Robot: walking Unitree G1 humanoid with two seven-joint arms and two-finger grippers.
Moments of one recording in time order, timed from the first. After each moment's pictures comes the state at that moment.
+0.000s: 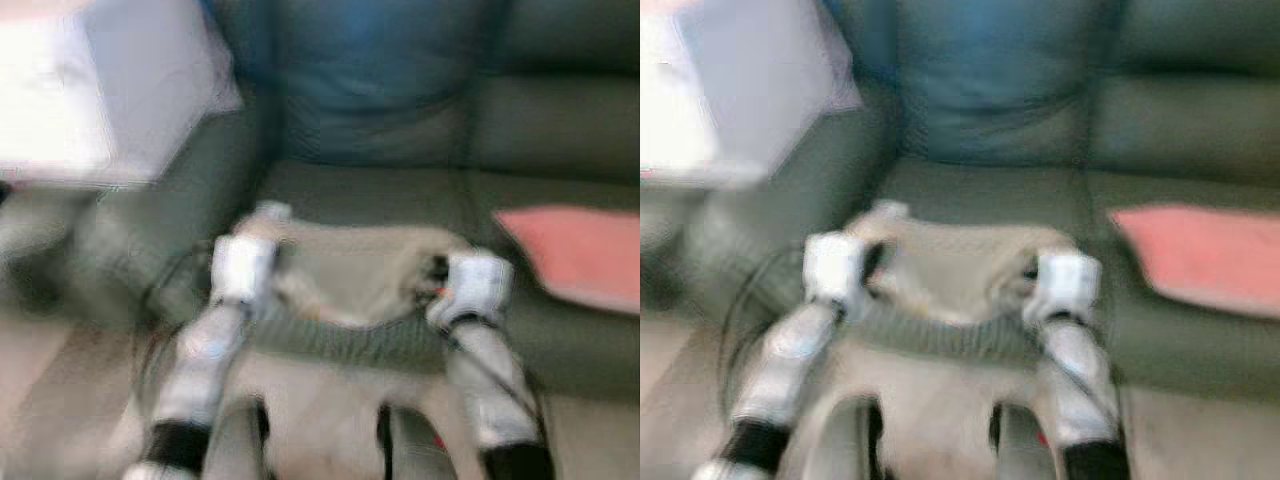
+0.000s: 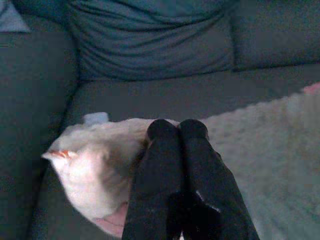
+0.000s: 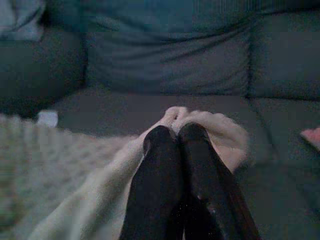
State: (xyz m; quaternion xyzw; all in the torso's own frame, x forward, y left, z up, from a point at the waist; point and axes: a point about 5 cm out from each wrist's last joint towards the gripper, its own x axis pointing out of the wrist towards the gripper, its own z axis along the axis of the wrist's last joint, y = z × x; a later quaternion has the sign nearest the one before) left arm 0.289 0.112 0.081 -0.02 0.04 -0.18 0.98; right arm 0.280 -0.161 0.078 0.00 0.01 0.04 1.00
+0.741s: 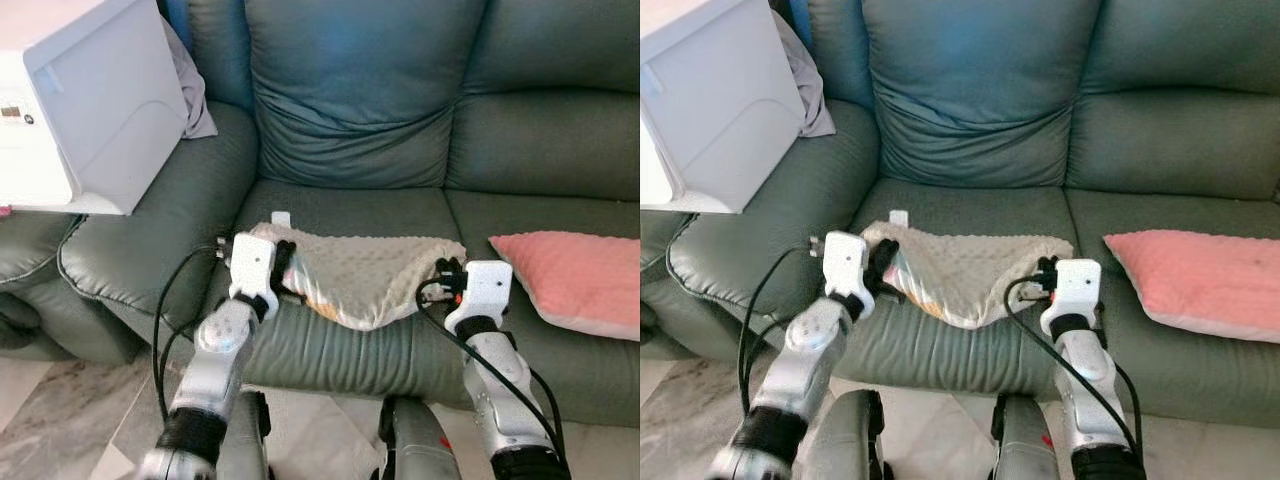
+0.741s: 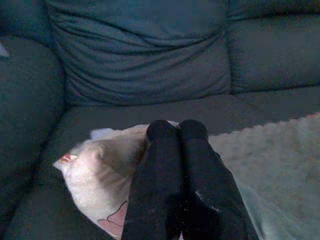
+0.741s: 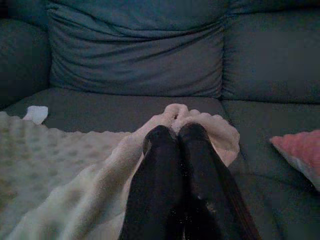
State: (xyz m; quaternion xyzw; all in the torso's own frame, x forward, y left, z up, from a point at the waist) left arm 0.304 0.097 0.082 -0.01 0.03 -0.18 0.98; right arm 0.272 -0.187 0.067 -0.01 0.04 0.01 1.00
